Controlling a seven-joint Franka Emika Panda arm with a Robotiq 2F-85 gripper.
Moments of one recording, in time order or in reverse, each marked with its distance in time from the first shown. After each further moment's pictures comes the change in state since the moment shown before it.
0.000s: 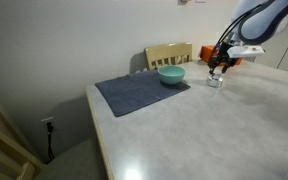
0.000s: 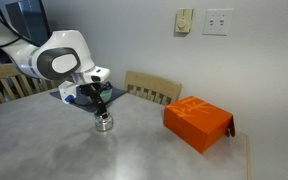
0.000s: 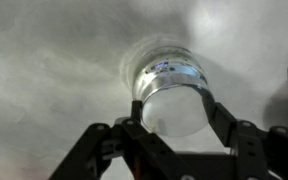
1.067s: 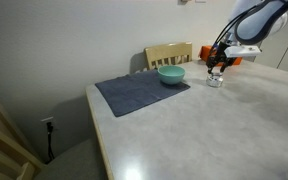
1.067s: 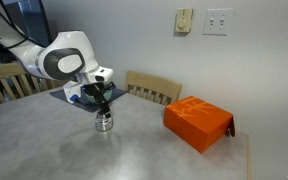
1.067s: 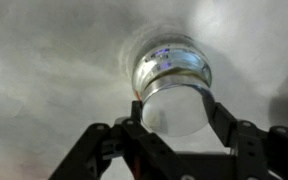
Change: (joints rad) arm -0.009 0.035 0.000 0.053 0.001 -0.022 0.001
